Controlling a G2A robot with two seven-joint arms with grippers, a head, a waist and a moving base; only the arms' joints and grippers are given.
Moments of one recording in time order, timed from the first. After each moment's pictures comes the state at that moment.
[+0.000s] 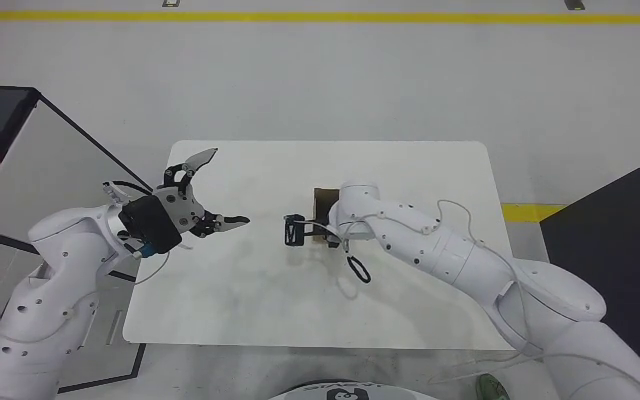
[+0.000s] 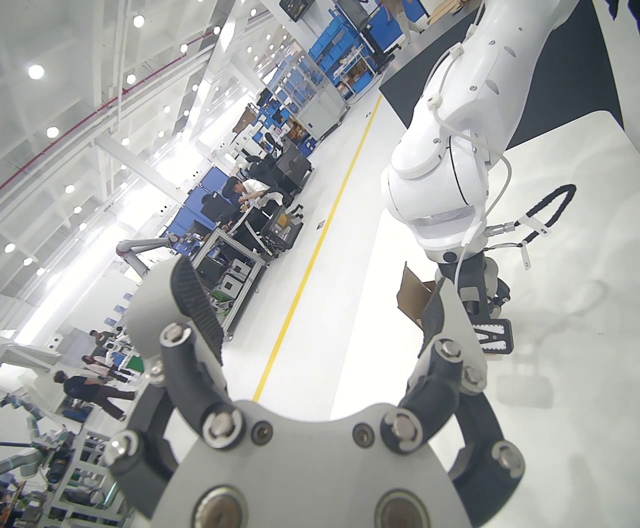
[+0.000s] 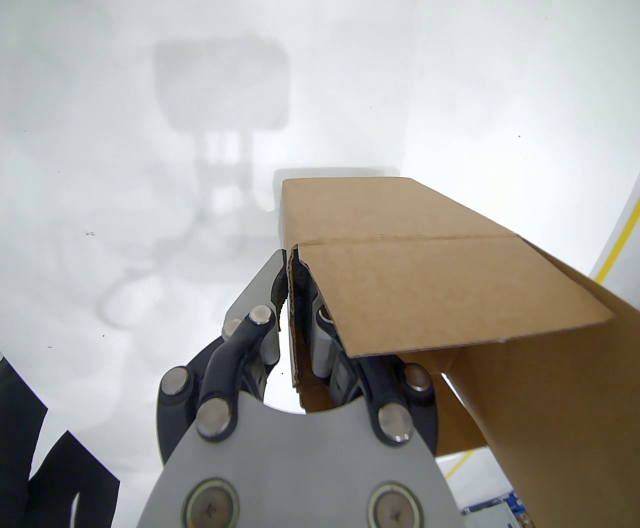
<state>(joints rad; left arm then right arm) 1.53 -0.82 -1.63 -1.94 1.76 -0.72 0.71 -0.61 -1.34 0.30 -1.26 -0.99 -0.54 1.08</state>
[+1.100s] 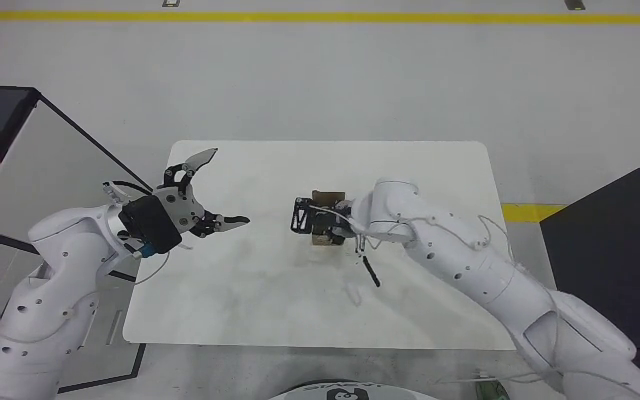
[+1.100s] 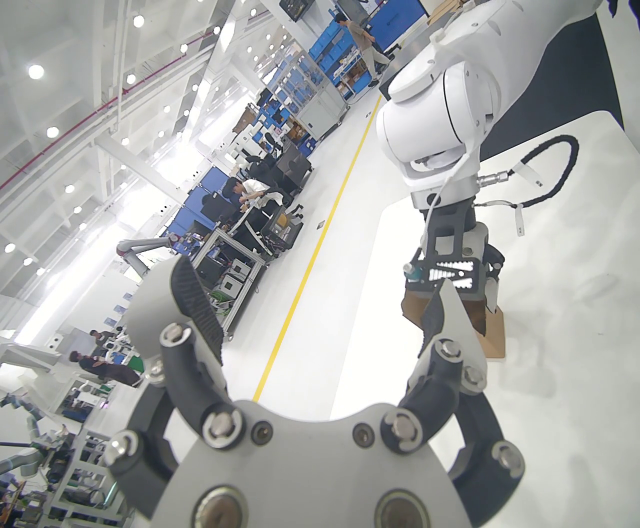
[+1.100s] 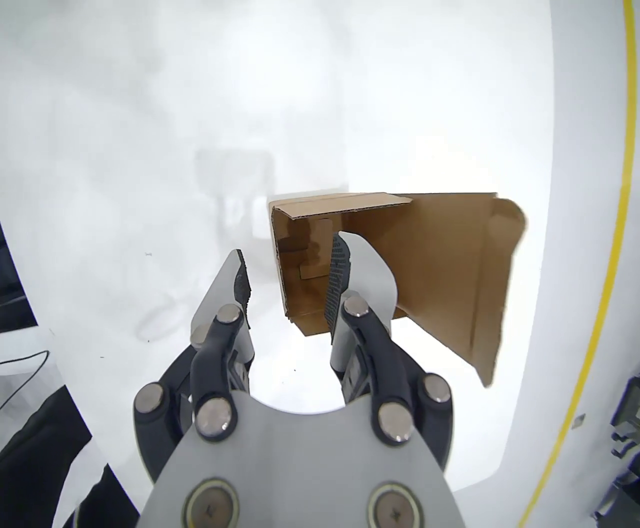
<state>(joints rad) 1.53 -0.82 -1.63 -1.94 1.76 -0.72 0.71 -0.83 -1.18 0.64 -1.61 -1.00 -0.54 1.05</state>
